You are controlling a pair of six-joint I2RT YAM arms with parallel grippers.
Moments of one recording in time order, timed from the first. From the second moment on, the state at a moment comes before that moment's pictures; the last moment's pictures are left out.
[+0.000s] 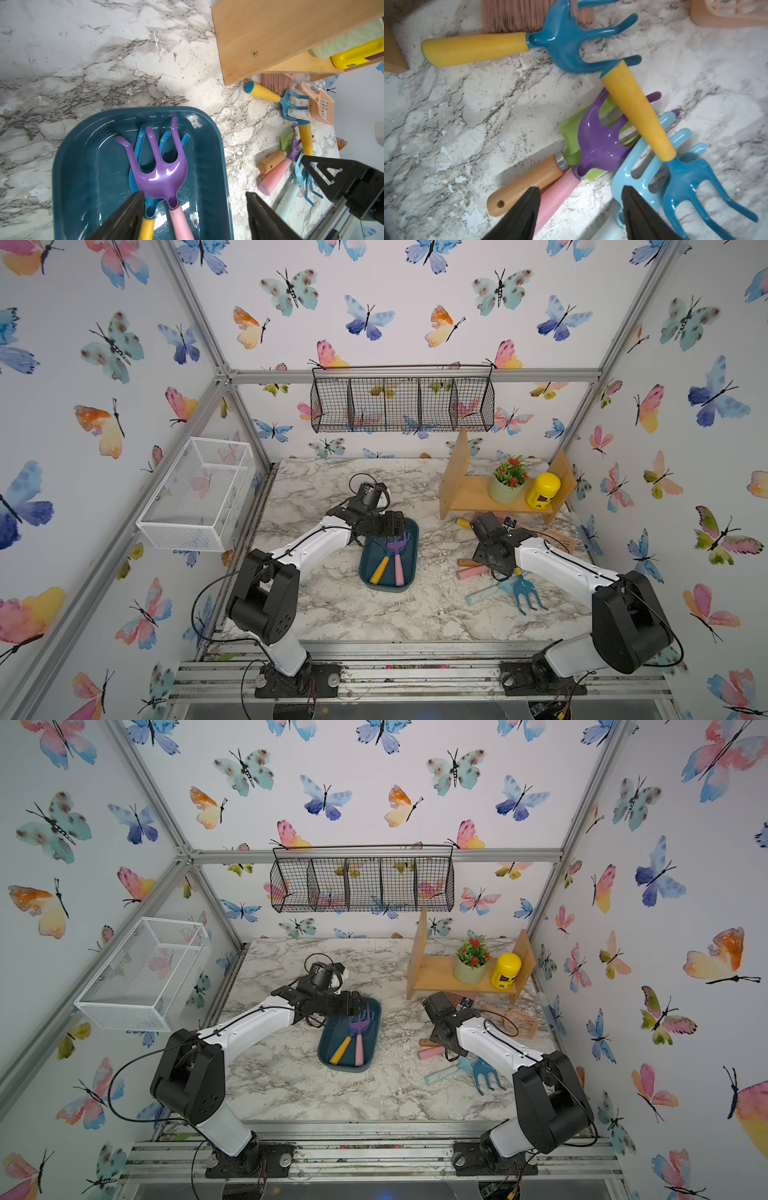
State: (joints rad) left arm -0.51 1.67 1.22 -0.39 0.27 -0.44; right arm 0.50 1.48 0.93 -0.73 0.36 0.92
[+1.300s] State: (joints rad) left arm -0.51 1.69 1.22 -0.41 0.27 -0.45; right arm 0.45 1.60 0.86 -0.69 0.11 0.81
